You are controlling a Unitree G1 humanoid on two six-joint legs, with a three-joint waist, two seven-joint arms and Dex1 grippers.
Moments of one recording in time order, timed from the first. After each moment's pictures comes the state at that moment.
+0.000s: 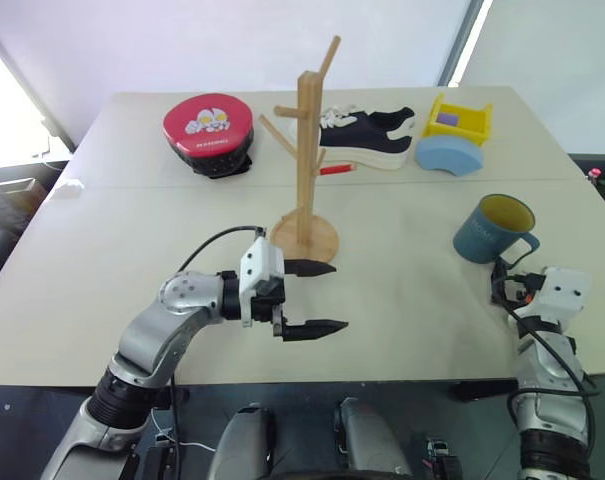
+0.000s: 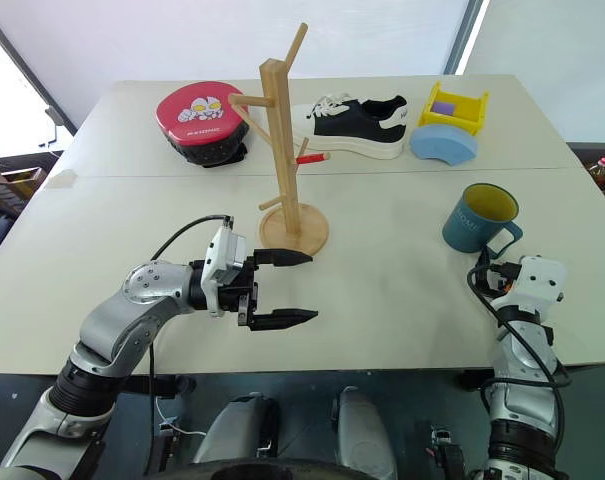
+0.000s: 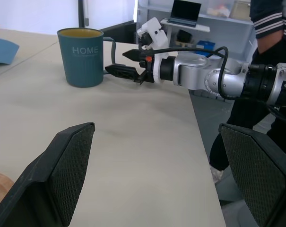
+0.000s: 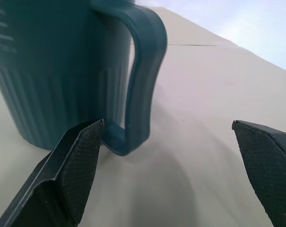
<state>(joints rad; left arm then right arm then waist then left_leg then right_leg) -0.31 0.47 -0.23 -0.36 -0.49 0.43 -1.01 -0.02 -0.33 -0.44 0.16 0.19 -0.07 0.06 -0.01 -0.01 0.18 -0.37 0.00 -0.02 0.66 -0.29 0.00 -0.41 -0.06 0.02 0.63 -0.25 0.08</state>
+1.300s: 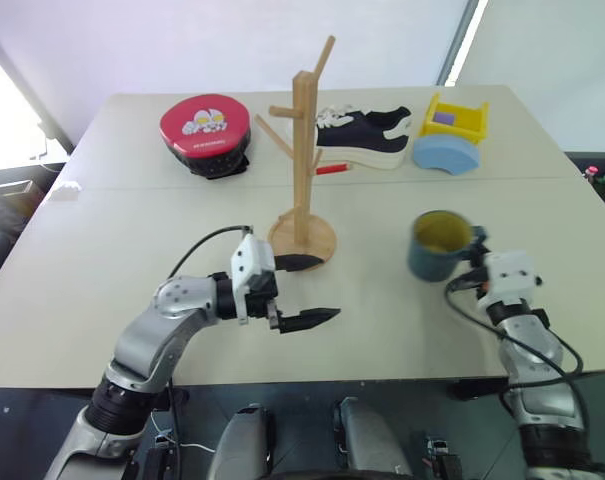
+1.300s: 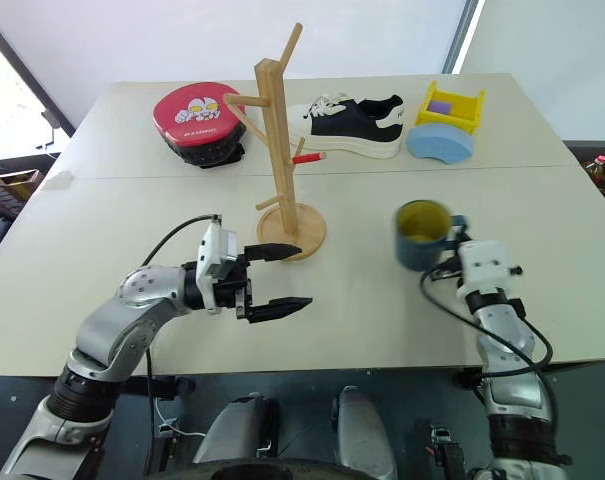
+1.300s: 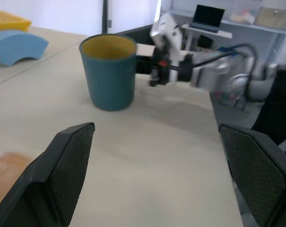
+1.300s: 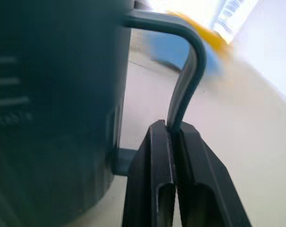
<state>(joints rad) -0.25 0.48 -0.16 -0.32 -0.49 0.40 -0.95 0.02 -0.55 -0.11 -0.11 -0.05 -0.13 0.30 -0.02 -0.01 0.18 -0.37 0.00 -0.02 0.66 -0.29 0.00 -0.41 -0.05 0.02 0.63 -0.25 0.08</state>
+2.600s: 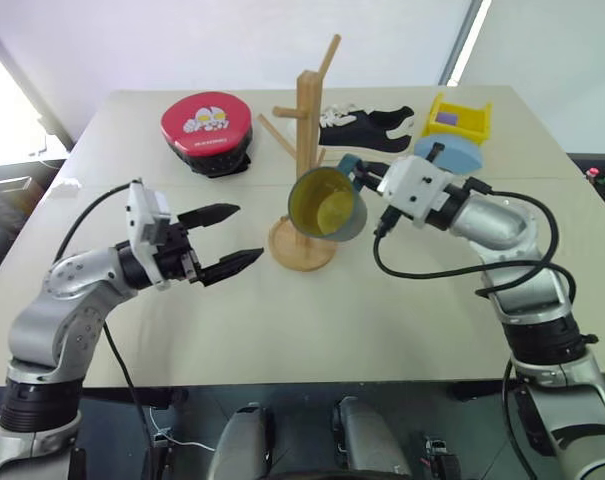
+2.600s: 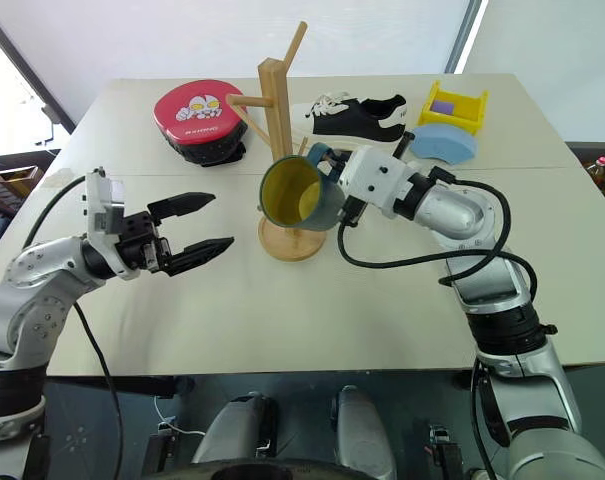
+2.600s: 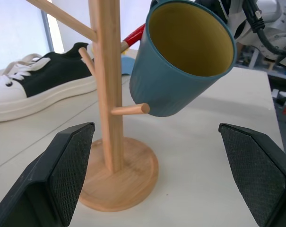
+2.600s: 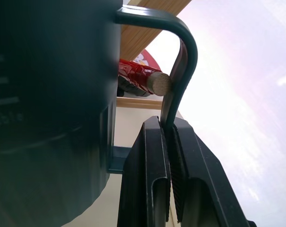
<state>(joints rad) -0.26 0.67 0.18 -0.35 -0.70 0.48 -0.93 -0.61 -0.60 0.12 -0.16 -0.06 0.10 0.70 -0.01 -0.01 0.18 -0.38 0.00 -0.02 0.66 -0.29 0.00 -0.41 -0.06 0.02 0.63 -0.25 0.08</state>
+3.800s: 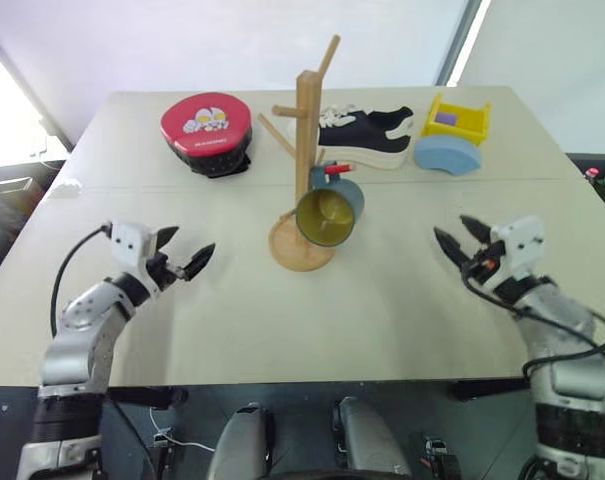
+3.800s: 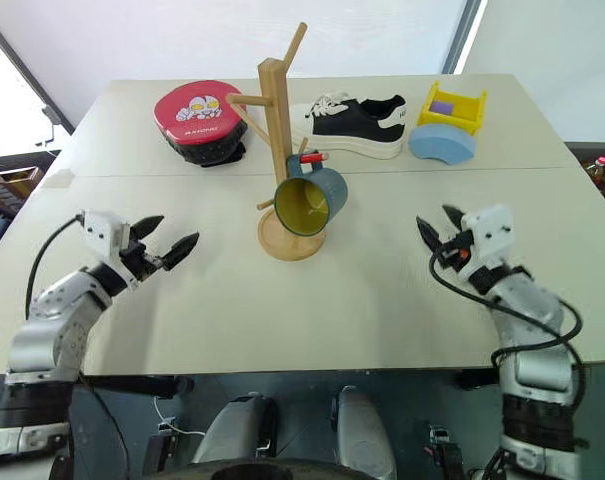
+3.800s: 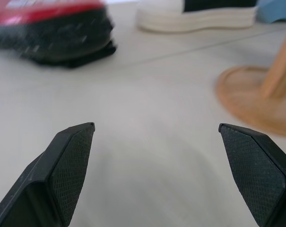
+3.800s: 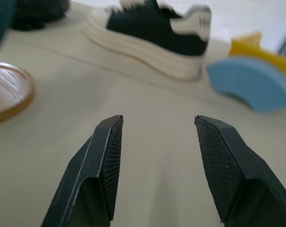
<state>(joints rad) -0.13 0.50 0.21 0.01 -0.37 0.24 -0.58 -0.09 -0.43 -0.32 -0.12 0.24 0.19 0.54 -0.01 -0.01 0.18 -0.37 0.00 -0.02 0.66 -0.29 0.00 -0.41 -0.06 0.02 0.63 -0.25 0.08</state>
